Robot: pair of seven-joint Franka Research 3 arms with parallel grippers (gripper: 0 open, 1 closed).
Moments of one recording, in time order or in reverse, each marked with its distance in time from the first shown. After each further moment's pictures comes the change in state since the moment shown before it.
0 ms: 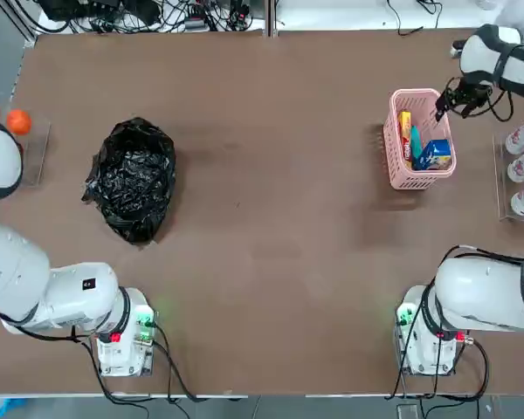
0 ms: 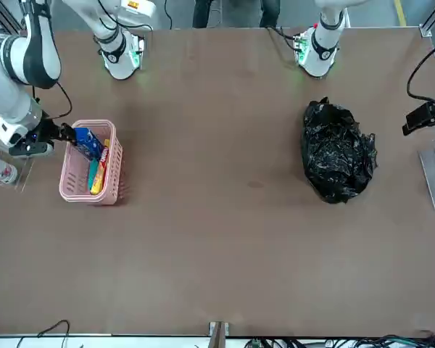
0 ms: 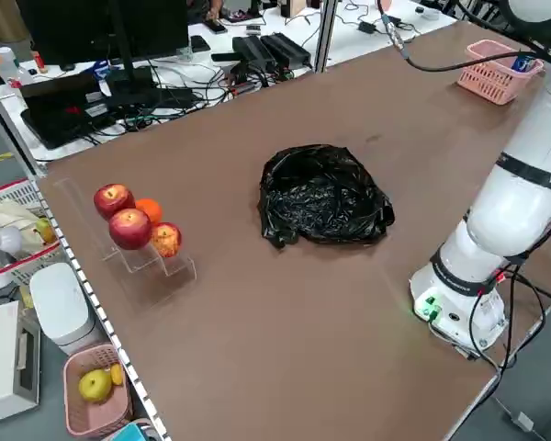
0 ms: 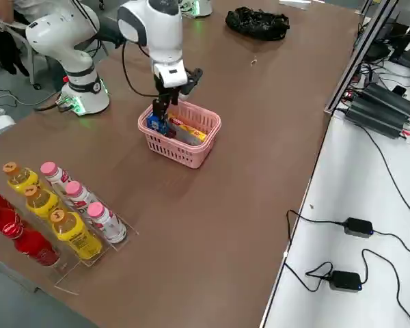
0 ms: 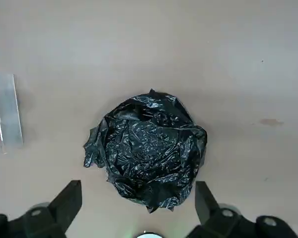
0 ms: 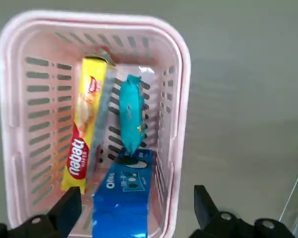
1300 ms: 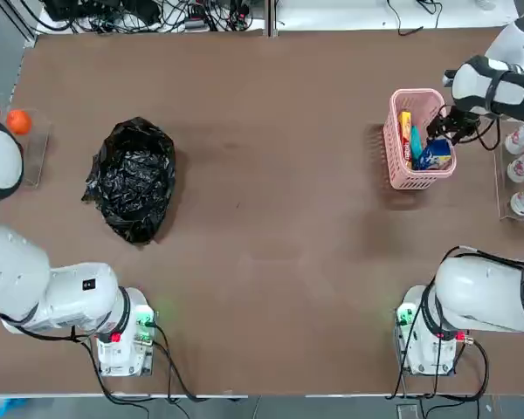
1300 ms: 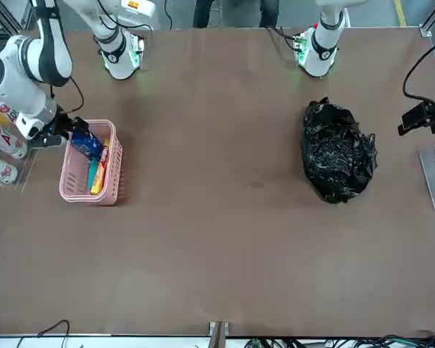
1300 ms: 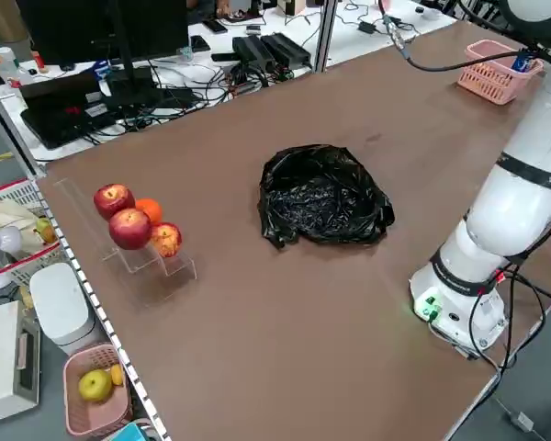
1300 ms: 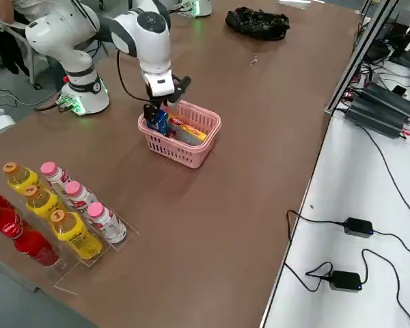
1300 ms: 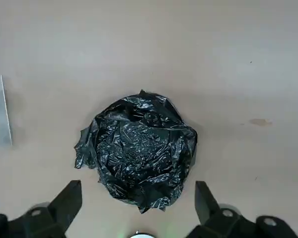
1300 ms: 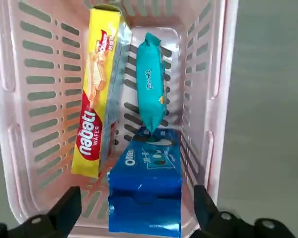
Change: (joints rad) left arm -0.010 0.002 -0.004 0.002 -0.034 0.001 -0.014; right arm 0.011 -0.047 0.012 -0.154 0.074 0.078 -0.002
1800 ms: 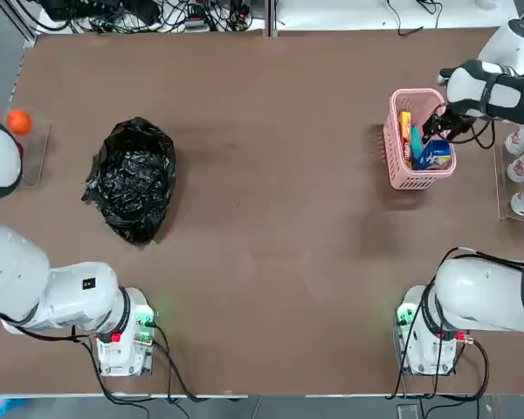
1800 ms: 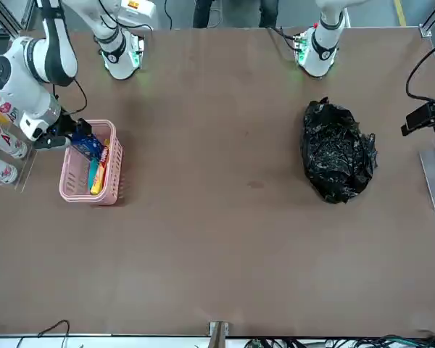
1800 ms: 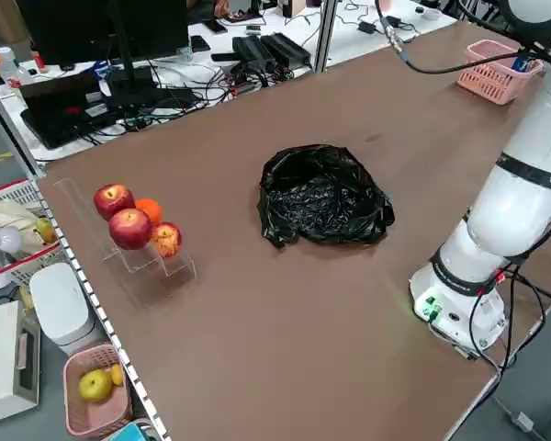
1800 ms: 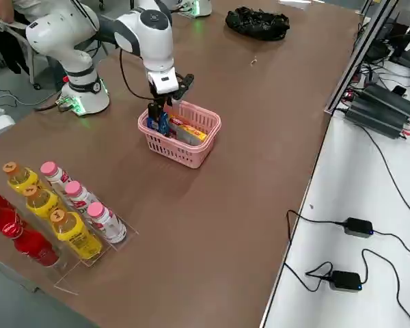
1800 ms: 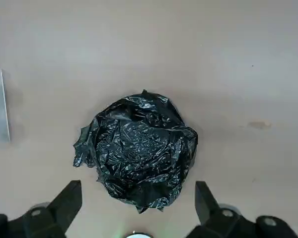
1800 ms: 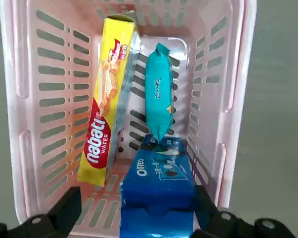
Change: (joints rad) left arm 0.018 0.000 0.012 -0.001 -0.010 0.000 -0.007; right arm 0.023 0.000 0.002 -0.013 -0.001 0.038 -0.002
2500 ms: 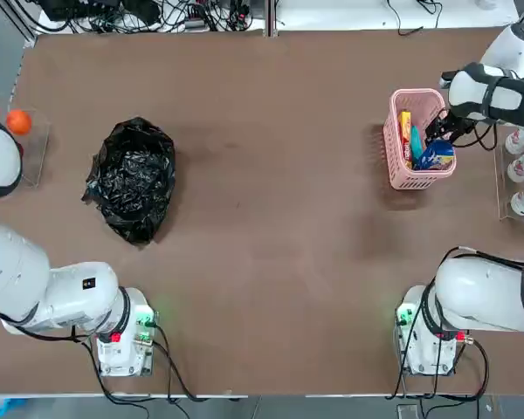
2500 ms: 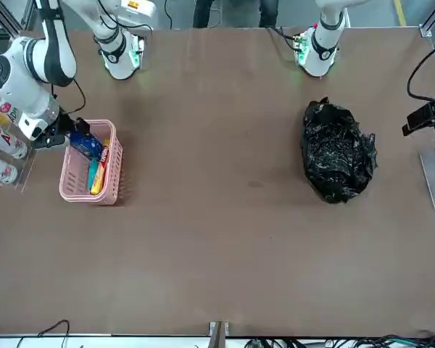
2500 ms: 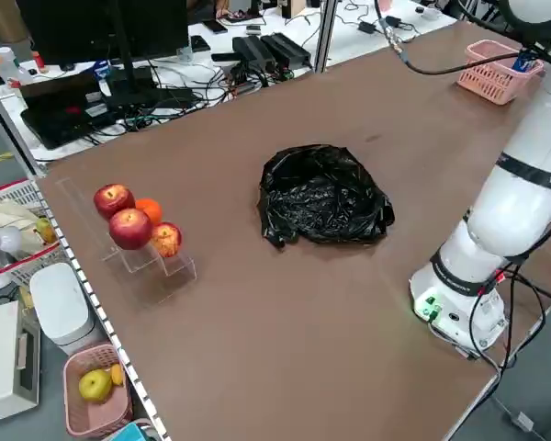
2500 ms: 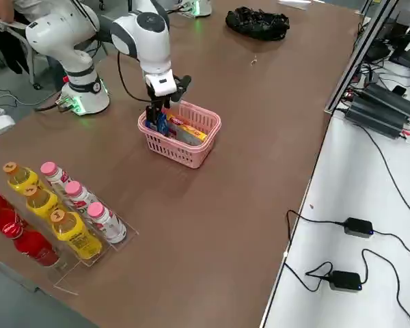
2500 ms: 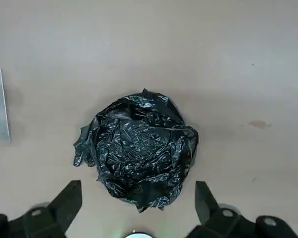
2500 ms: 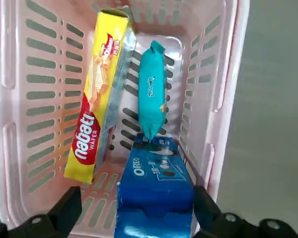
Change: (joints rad) left arm 0.001 0.000 0.001 -0.003 -0.002 -0.002 0.006; right arm -0.016 0.000 -0.008 -0.011 -0.015 0.014 -0.058
